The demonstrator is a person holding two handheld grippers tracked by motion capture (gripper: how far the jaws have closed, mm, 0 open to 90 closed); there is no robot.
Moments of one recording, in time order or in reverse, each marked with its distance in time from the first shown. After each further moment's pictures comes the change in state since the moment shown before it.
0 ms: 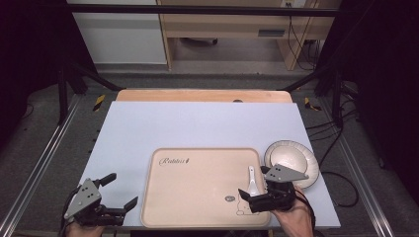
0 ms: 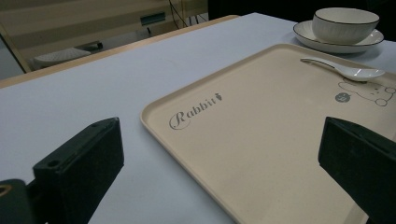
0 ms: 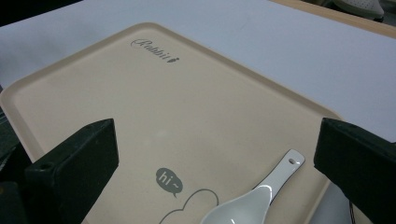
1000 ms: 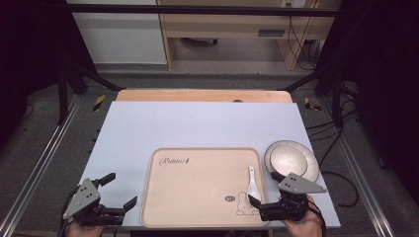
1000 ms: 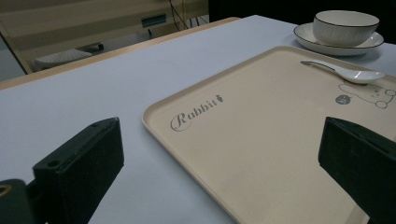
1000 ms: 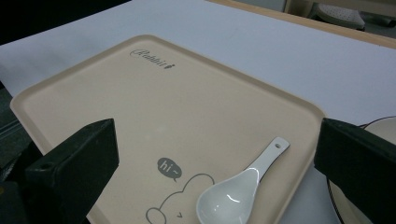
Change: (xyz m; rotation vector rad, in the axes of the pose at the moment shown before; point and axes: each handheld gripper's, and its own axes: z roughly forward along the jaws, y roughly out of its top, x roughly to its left) left arm 0.001 0.000 -0.001 -0.006 0.003 -0.002; right arm 0.001 -0.016 -0.029 -0.067 -0.031 0.031
